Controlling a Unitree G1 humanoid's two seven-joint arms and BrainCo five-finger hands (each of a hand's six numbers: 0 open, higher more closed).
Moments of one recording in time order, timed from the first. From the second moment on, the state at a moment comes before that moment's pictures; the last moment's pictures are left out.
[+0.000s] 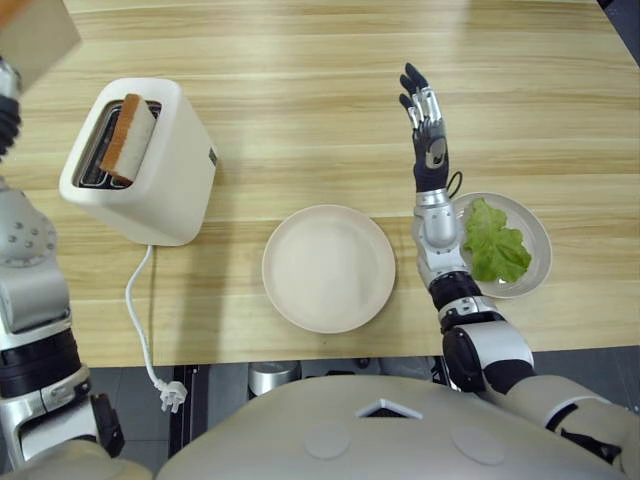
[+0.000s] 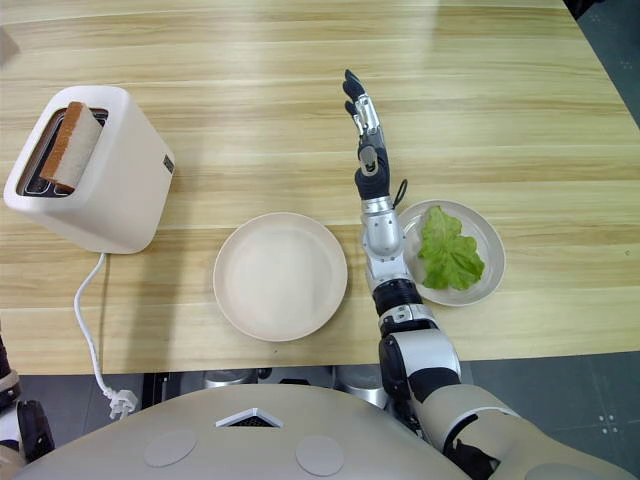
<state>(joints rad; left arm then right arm) -0.08 0.63 0.45 -0.35 0.47 -0.04 0.26 -0.42 -0.06 0.00 0.77 -0.16 -1.01 -0.08</state>
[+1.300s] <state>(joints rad) 0.01 0.40 -0.28 0.03 0.04 0.09 -0.57 -0.22 -0.91 0.34 1.13 -1.10 -0.72 -1.12</state>
